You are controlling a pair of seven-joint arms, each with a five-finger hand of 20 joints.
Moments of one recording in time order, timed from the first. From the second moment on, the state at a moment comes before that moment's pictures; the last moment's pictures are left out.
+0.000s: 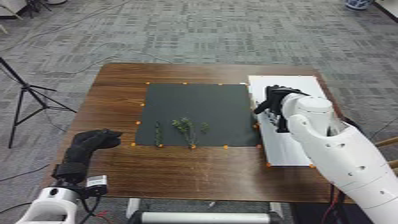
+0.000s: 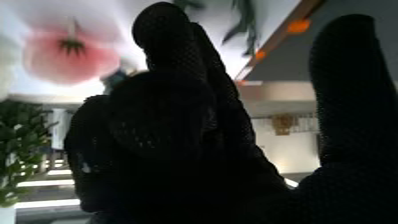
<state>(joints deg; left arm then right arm) 131.6 -56.7 -98.1 -121.8 70.1 14.2 3.7 -65.9 -54.9 58.9 -91.1 -129.8 -30.4 28.2</state>
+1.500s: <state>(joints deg) 131.9 -57.1 -98.5 -122.3 70.1 13.1 2.9 -65.3 -51.5 58.6 -93.7 -132.7 -20.1 22.0</state>
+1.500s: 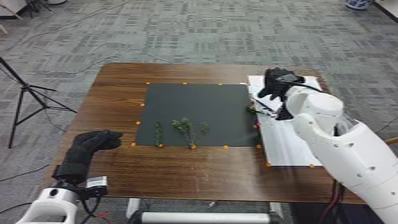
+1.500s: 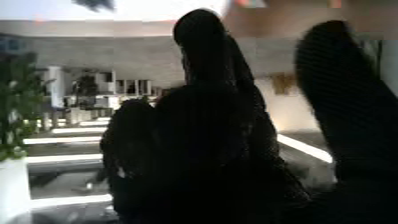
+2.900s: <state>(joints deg) 131.8 -57.2 -98.5 -122.5 70.2 12.6 2.3 -66.7 -53.8 63.2 -96.3 -100.1 -26.7 36.4</state>
